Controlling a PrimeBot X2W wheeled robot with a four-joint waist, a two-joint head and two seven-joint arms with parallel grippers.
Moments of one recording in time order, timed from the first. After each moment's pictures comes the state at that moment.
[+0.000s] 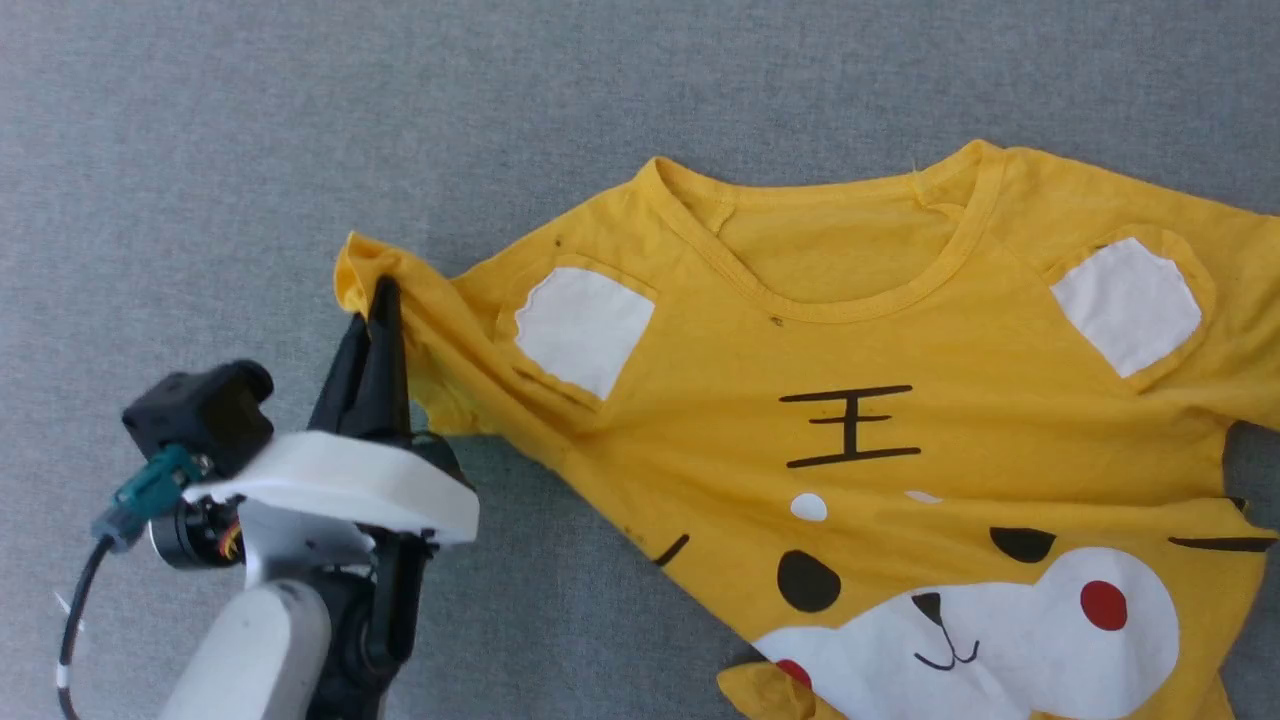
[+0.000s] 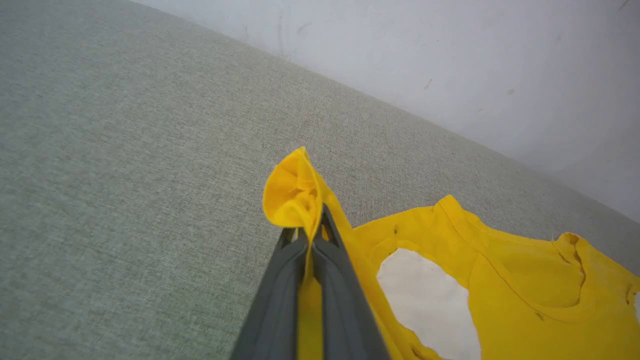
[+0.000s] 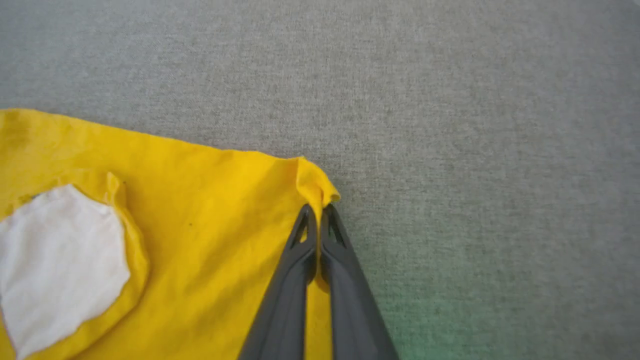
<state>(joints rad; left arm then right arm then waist) -0.20 0.31 -0.31 -0.34 -0.59 0.45 0.09 -0.28 -0.39 -0.30 0.00 0.45 0.13 0.55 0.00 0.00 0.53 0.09</state>
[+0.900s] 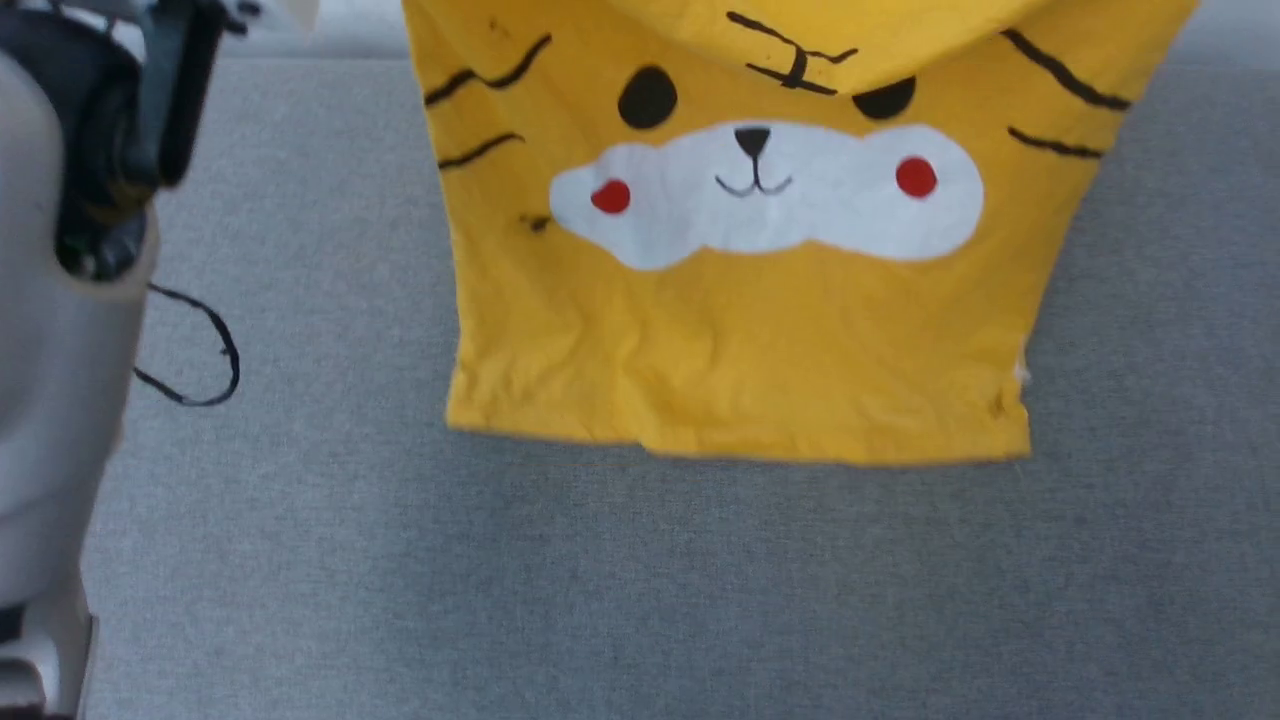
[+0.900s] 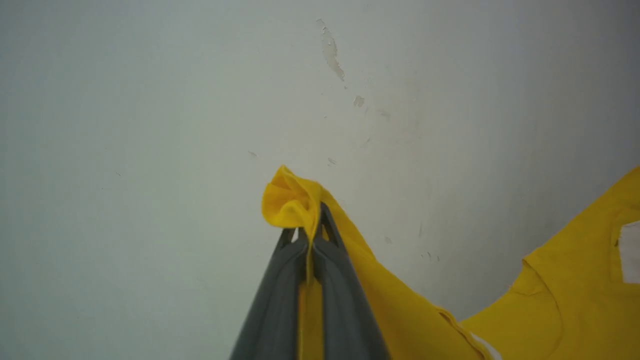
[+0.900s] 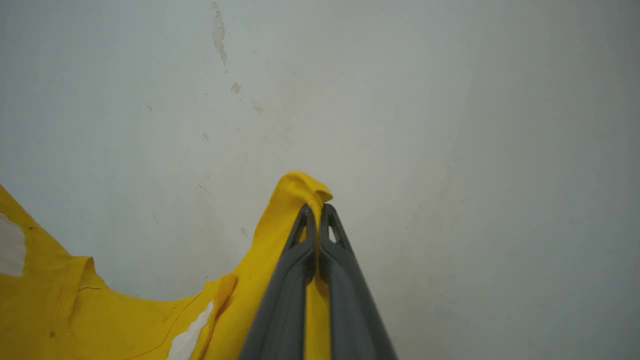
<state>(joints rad) -1.04 0.49 -0.36 -0.13 -0.45 0.23 0.35 -0.96 -0.41 -0.04 -0.07 0.43 0.13 0.45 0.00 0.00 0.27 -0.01</state>
